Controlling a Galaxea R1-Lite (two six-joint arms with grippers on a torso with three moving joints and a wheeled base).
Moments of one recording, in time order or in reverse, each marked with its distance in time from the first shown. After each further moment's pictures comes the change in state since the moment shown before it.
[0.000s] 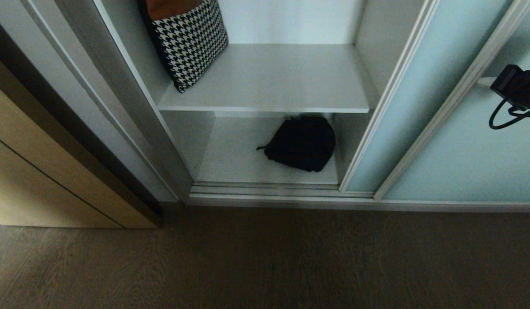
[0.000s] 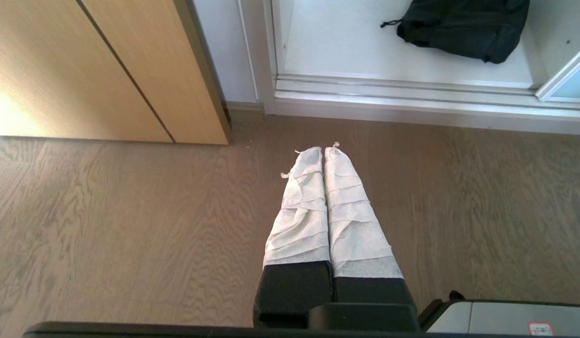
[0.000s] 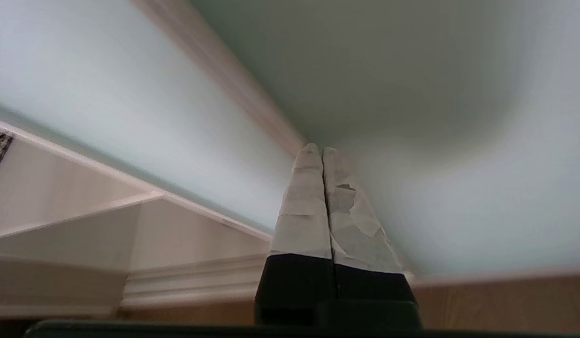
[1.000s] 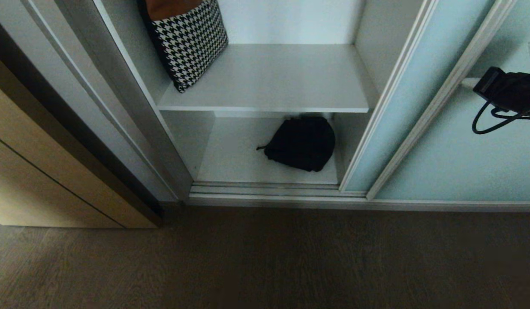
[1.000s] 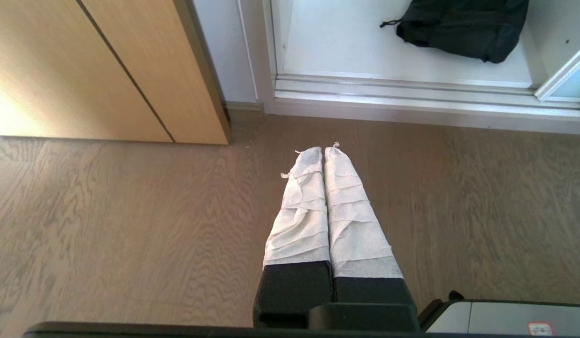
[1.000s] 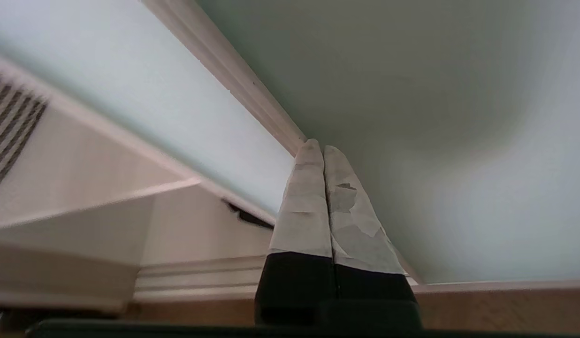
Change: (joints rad) left arm 0.000 0.000 0.000 0.000 0.000 -0.001; right arm 0.108 -0.024 0.081 -0.070 -0.026 -0.013
